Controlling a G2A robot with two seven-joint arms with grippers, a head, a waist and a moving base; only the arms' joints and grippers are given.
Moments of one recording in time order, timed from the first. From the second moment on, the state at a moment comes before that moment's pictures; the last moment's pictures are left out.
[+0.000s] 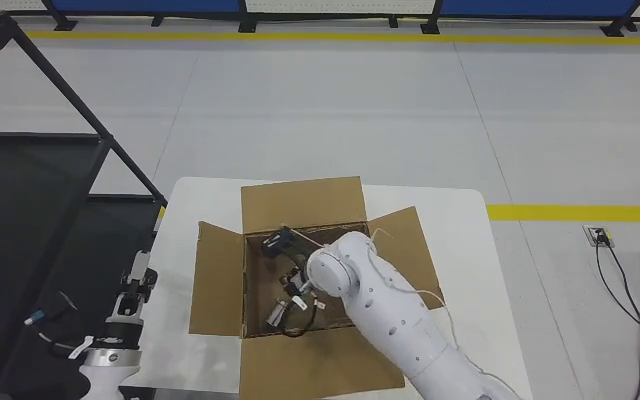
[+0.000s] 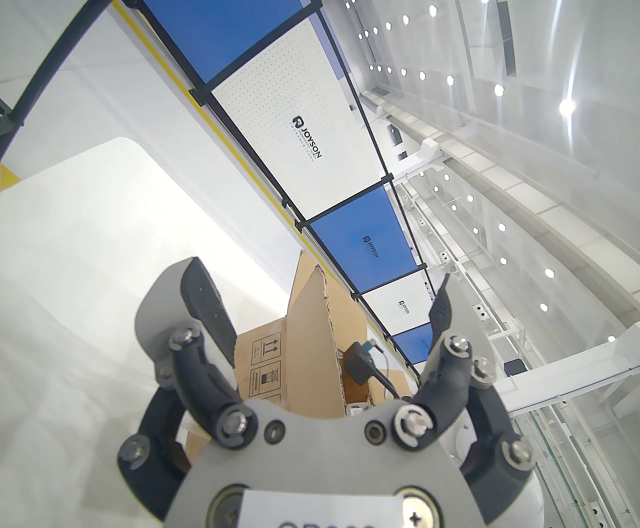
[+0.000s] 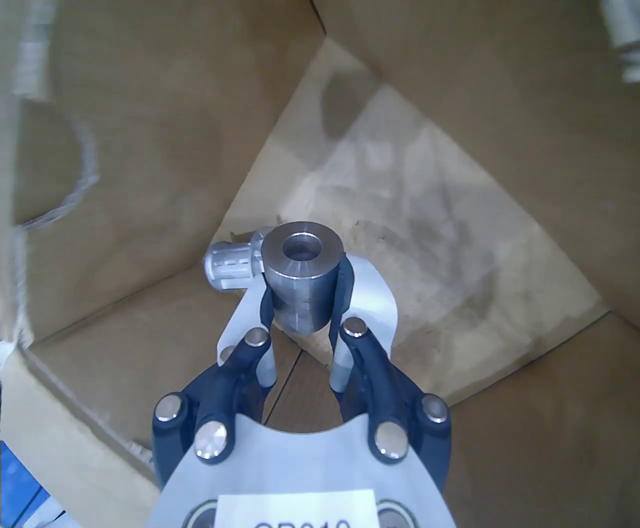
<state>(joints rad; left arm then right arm) 1.62 -1.30 -1.81 -1.96 0.17 -0.18 -0.06 -0.59 -1.66 0.91 -1.16 -1.06 -0.14 1.19</state>
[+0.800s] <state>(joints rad) 1.62 -1.30 -1.75 -2.00 0.22 -0.16 -0.06 -0.90 -1.58 1.08 -1.59 -1.13 -0.25 0.99</state>
